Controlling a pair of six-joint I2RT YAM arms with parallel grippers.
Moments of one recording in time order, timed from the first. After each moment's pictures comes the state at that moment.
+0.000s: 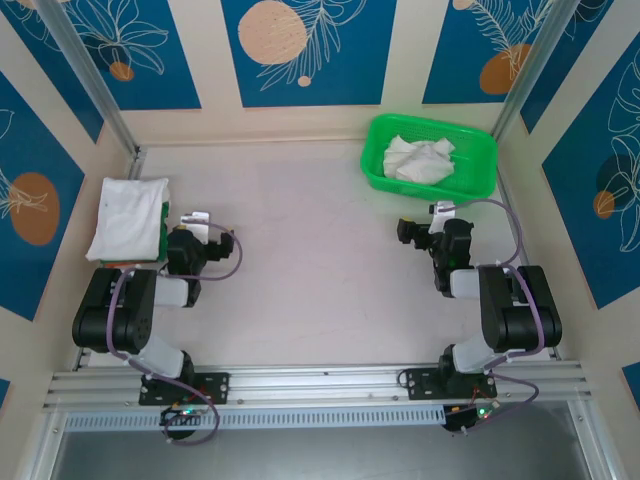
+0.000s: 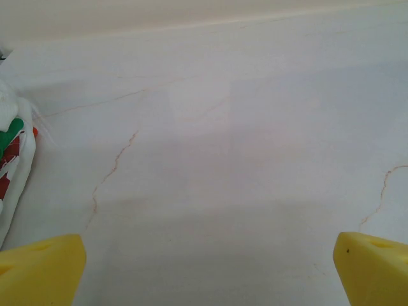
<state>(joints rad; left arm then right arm) -0.06 1.56 0.37 0.81 0.01 0.06 0.00 1.52 0.41 0.73 -0.13 0.09</state>
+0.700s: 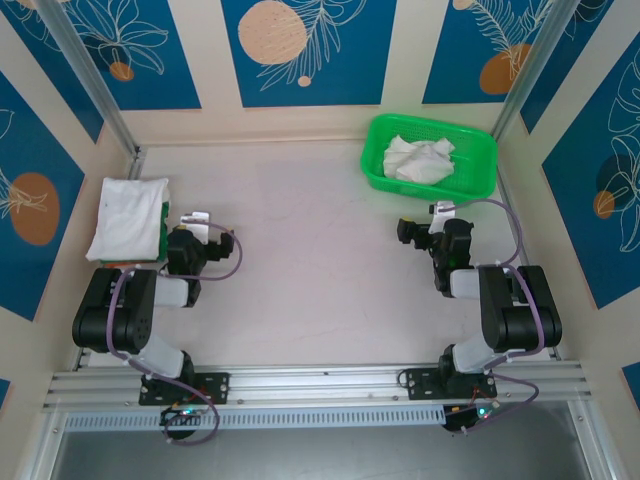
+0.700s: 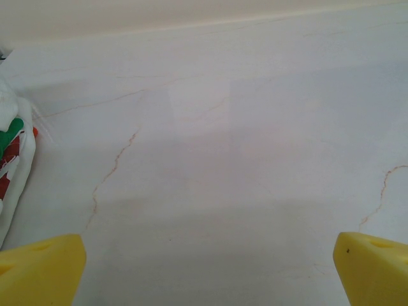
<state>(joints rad) -0.06 1.56 0.37 0.81 0.01 0.06 0.00 1.52 0.41 0.73 -0.13 0.10</state>
